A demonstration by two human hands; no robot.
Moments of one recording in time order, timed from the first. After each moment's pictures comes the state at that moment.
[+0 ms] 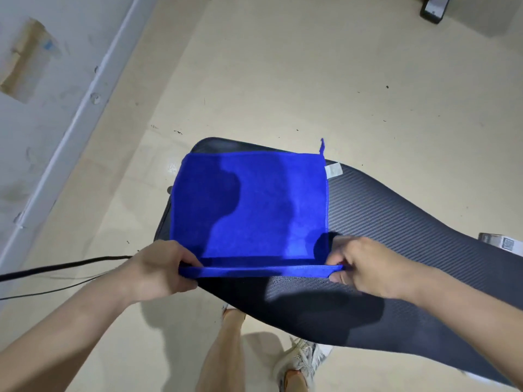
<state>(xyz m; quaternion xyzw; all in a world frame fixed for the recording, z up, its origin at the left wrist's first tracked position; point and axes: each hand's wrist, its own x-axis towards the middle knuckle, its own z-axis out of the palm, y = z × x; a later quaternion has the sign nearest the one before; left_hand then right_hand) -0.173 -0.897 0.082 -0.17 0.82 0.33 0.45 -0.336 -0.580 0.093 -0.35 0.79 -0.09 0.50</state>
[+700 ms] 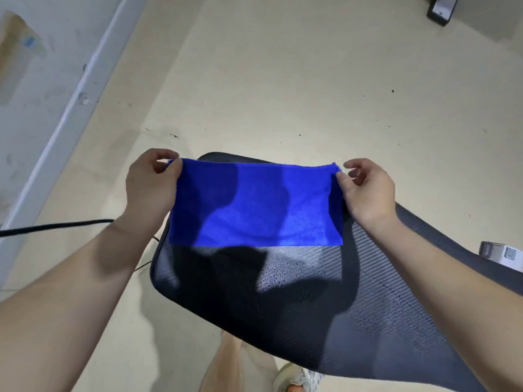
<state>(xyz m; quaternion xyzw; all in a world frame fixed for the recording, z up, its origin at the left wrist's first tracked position) -0.284 -0.949 0.027 -0.49 0.73 0.48 -0.02 -0.419 -0.658 0.034 0.03 0.94 -0.28 0.18</state>
